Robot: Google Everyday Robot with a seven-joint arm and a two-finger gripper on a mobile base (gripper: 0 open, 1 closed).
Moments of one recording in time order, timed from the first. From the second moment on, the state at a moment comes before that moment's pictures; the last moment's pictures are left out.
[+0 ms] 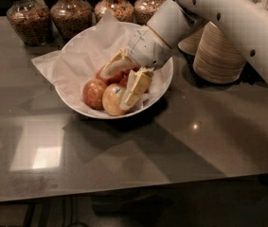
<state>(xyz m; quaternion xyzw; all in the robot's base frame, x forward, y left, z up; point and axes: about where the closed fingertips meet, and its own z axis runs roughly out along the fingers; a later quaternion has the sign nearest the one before) 0.515 0.026 0.900 -0.80 0.47 0.30 0.24</state>
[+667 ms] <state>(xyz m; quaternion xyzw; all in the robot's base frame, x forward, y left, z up) 0.511 0.034 0.890 -0.81 0.45 0.31 0.21</state>
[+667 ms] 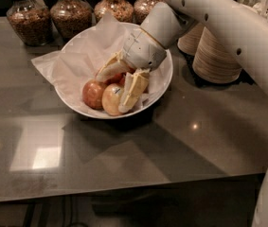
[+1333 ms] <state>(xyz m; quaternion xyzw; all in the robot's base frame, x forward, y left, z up) 0.507 0.009 0.876 -0.80 0.47 0.30 0.20</state>
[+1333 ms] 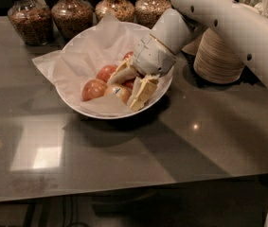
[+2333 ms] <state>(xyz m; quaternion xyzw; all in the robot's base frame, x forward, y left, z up) 0.506 0.007 0.877 -0.80 0.47 0.30 0.20</state>
